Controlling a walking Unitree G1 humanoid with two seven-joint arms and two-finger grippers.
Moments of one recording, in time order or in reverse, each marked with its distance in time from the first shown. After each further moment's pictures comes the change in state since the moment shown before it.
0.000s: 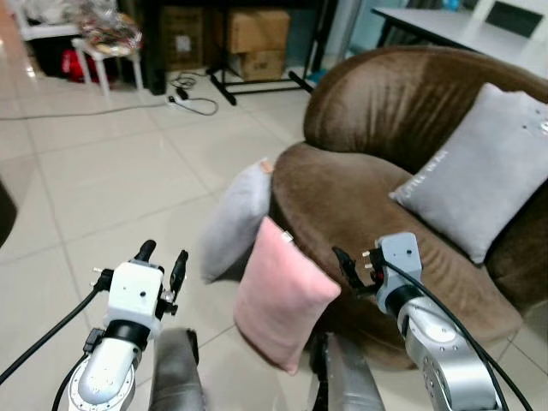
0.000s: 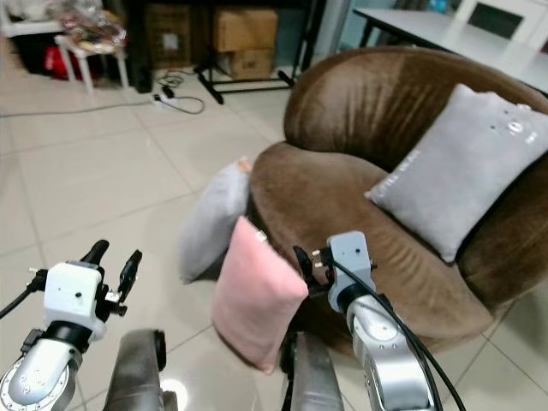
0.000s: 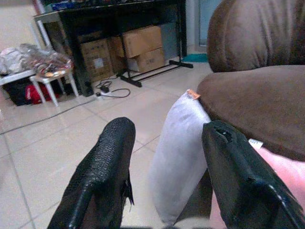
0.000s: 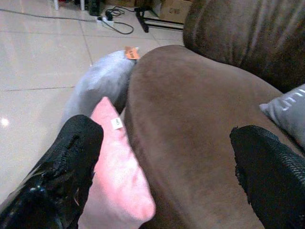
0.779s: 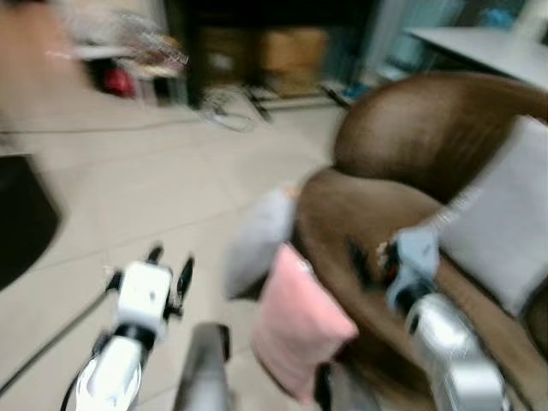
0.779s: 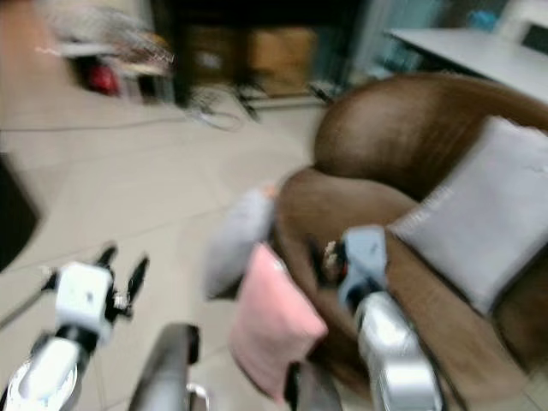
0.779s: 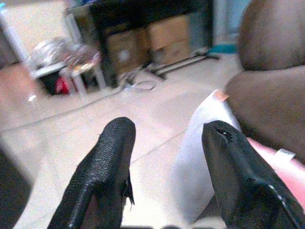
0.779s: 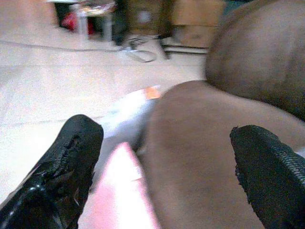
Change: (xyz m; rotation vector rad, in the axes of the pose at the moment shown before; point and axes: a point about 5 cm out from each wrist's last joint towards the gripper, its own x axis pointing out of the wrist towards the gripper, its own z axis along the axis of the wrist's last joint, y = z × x) left arm 0.000 -0.004 -0.007 0.006 0.048 -0.018; right arm -0.004 -0.003 0.001 0.070 -0.044 -0.028
